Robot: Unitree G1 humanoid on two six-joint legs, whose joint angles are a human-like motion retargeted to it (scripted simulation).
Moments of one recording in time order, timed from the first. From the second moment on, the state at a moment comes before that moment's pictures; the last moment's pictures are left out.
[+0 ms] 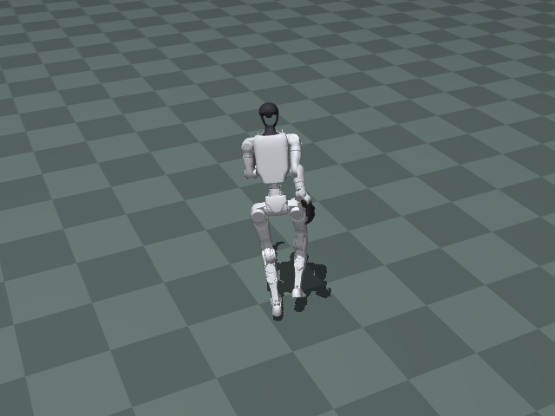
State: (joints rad) left arm -0.25 0.07 0.02 0.33 -0.34 -0.64 -0.30; right arm 0.43 -0.01 -0.49 1.32 0.08 -0.62 0.35; waist -0.09 0.00 -0.03; left_leg -0.36 -0.10 0.04 0.59 -0.74 0.26; right_leg -0.68 -0.10 -0.23 1.00 -0.07 -0.18
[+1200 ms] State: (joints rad) left arm 0.53 -0.01 0.27 0.95 0.02 -0.73 -0.44; right arm 0.06 0.02 -0.42 0.59 0.19 -0.51 0.33; waist -0.10 0.09 -0.24; left_leg -0.43 0.05 0.22 1.45 -0.06 0.19; right_leg -0.49 0.06 -0.07 0.60 -0.40 -0.24
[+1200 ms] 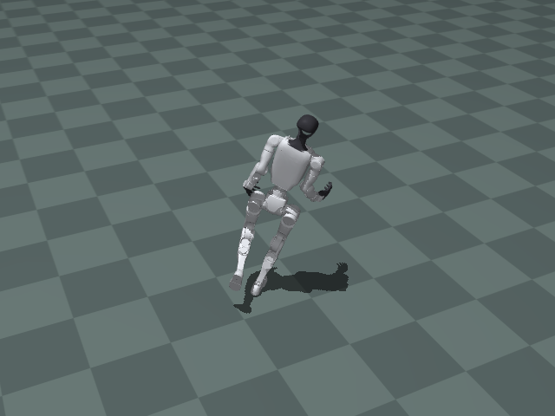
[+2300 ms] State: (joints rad) left arm 0.48 0.09 0.20 0.25 -0.27 -0.61 -0.57; right arm 0.20 -0.16 -0.01 0.07 0.02 -0.48 0.47; waist 0.06 0.02 0.06; left_leg -0.44 0.10 0.11 0.13 -0.08 -0.12; right_leg 0.19 0.20 0.04 0.55 0.40 0.13
